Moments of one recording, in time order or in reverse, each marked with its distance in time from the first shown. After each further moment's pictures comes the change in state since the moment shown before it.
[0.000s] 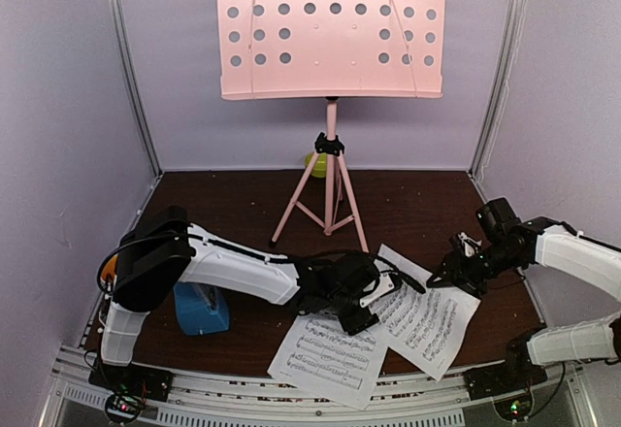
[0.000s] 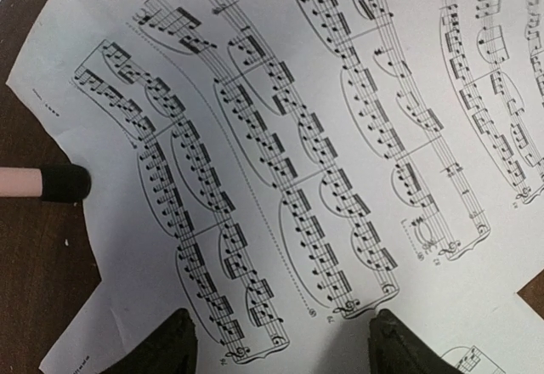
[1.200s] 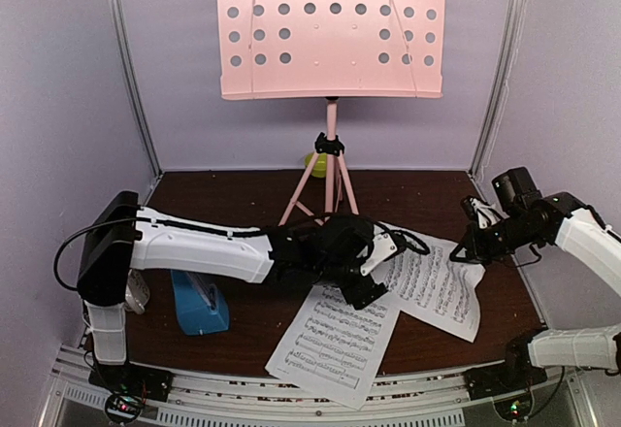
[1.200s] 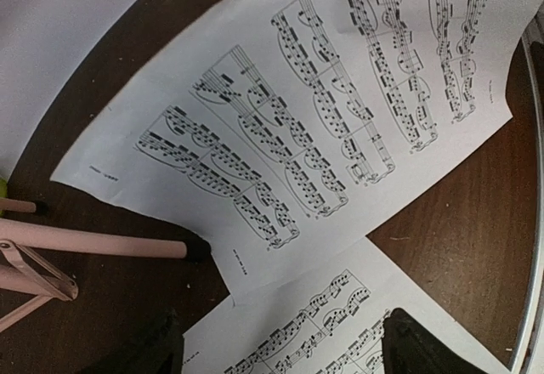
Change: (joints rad) left arm 0.011 -0.185 0.014 -0.008 -0.045 0.014; right arm -0.006 -0.088 0.222 -0.175 0.216 -0.271
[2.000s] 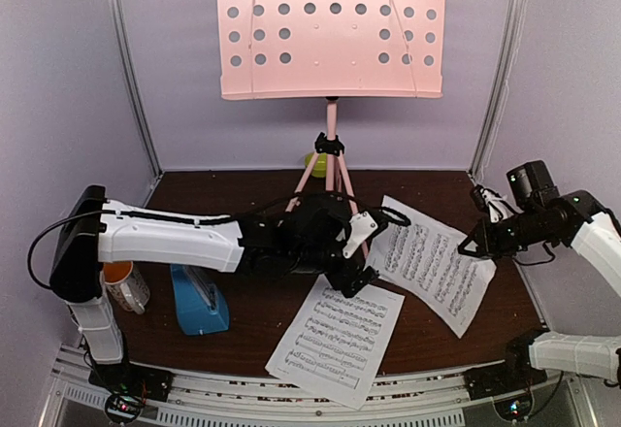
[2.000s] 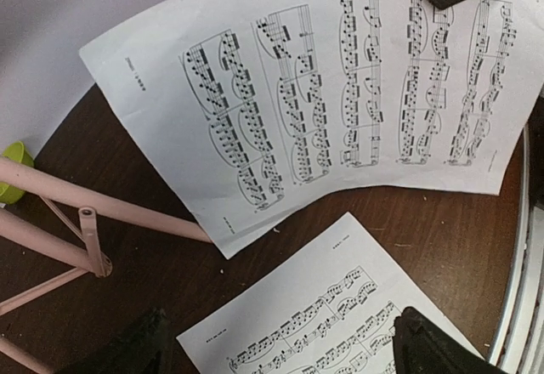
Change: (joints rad) left arm 0.034 -0.147 -0.090 0.010 -0.003 -0.079; right arm 0.000 -0.095 0.058 -0.076 0.011 -0.045
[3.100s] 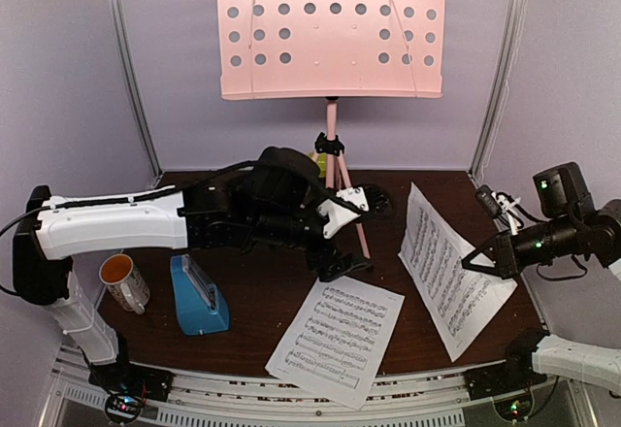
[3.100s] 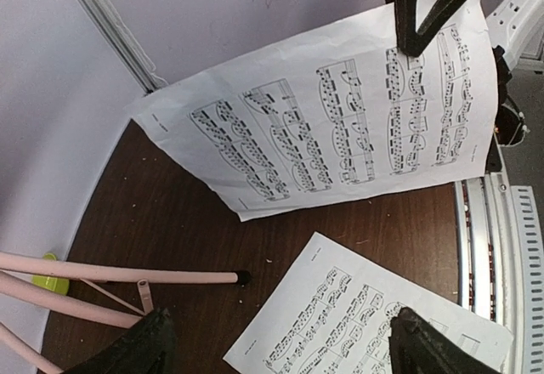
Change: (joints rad) left arm 0.000 -0.210 0.062 -0.166 0.184 0.296; right arm 0.197 -0.192 0.096 -0.166 -0.137 -0.079
